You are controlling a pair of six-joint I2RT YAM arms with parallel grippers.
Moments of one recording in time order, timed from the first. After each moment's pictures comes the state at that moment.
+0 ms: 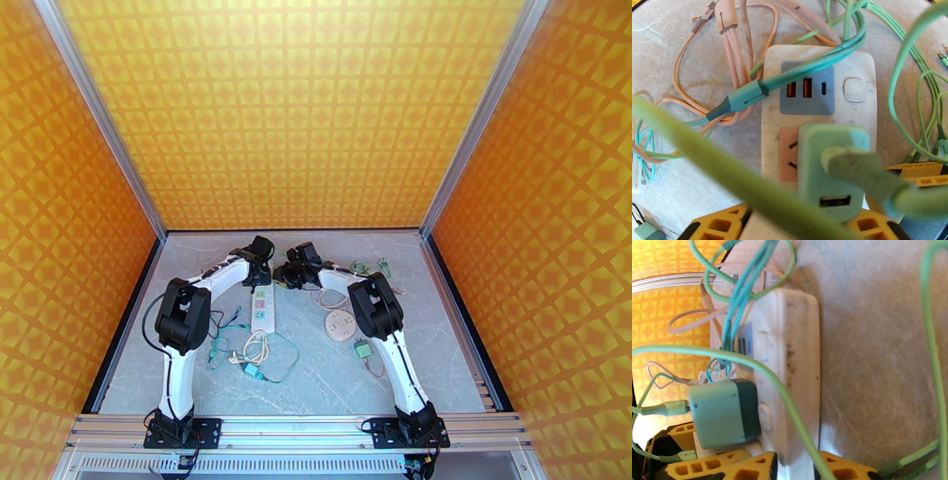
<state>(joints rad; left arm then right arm) -0.42 2.13 1.68 -0.71 -0.20 -0.47 0.50 2.43 1.78 -0.12 -0.63 0.83</state>
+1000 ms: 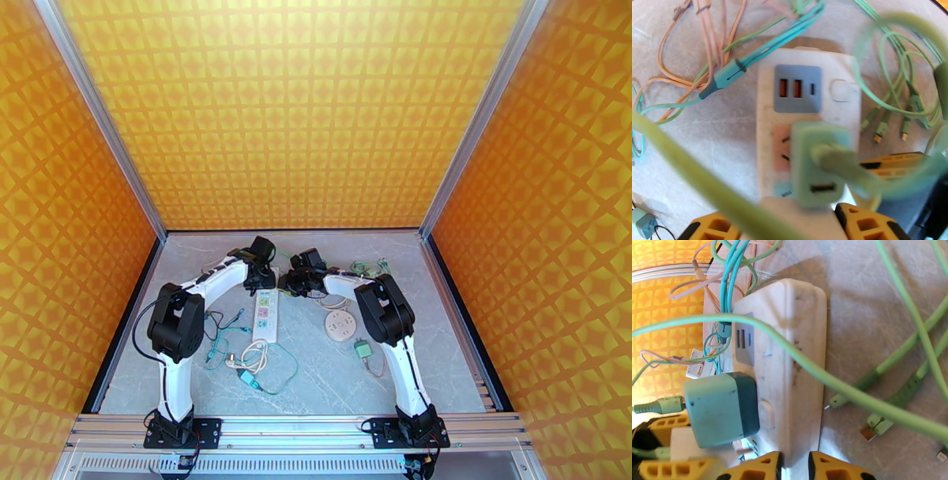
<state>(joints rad) -0.46 2.02 1.64 -0.78 -0.10 -0.46 0.50 2.29 1.58 -0.12 -0.59 0.79</state>
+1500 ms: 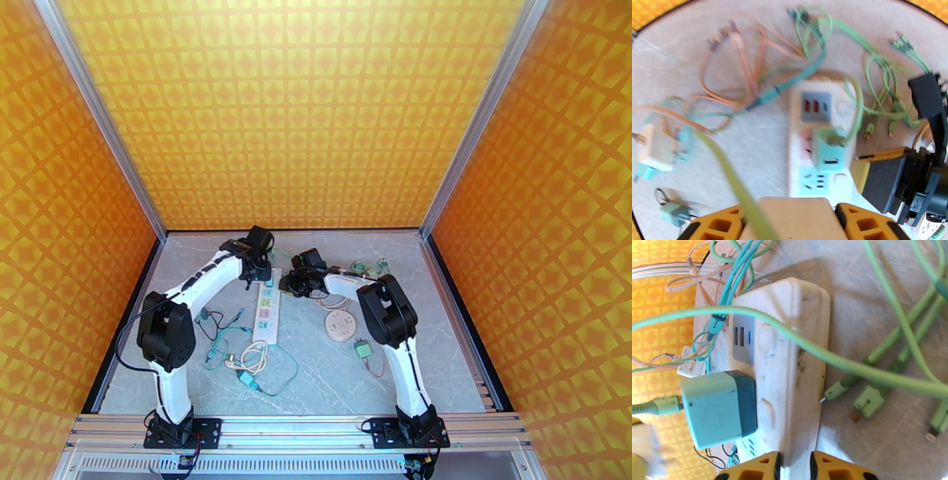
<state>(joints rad) -0.46 1.93 1.74 -0.92 -0.23 -0.37 0.50 2.25 1.57 -0.20 -0.54 0.74</state>
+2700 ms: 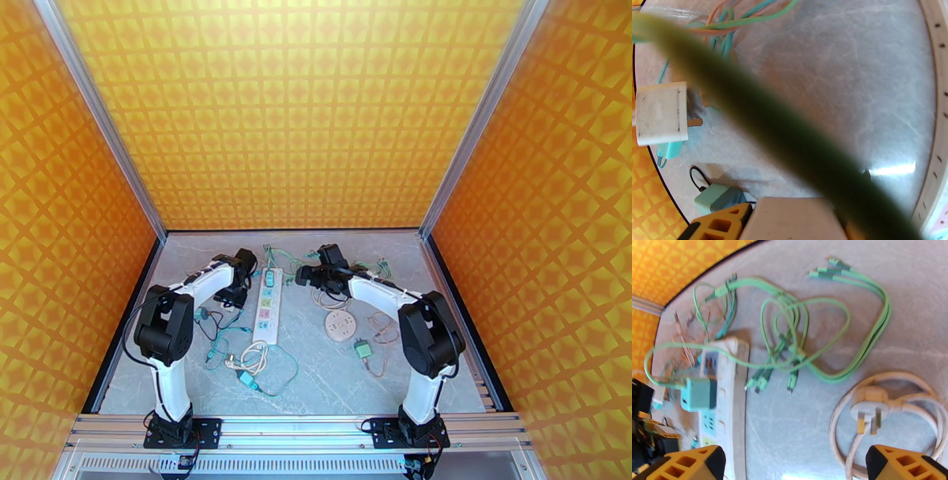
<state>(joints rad) -0.34 1.98 1.47 -0.97 -0.34 -0.12 0.46 1.86 1.32 -0.29 -0.09 0.61</state>
